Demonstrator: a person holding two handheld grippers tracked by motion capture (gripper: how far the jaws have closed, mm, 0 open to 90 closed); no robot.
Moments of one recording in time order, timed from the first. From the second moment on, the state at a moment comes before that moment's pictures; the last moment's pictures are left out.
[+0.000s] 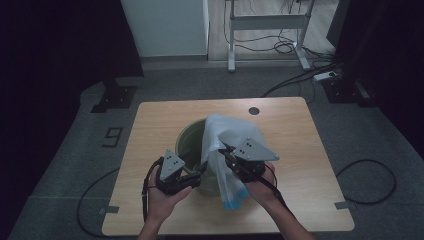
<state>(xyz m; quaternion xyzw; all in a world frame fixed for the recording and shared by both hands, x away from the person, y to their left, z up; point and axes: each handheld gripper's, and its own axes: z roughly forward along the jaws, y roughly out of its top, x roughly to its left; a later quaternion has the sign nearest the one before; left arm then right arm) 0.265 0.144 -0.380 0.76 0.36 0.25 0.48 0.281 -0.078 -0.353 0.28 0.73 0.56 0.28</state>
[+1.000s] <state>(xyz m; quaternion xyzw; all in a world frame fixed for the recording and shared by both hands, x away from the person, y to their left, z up) 0.282 0.147 -0.383 0.75 0.37 0.23 0.50 0.229 -0.107 -0.393 0.32 0.71 0.57 0.25</state>
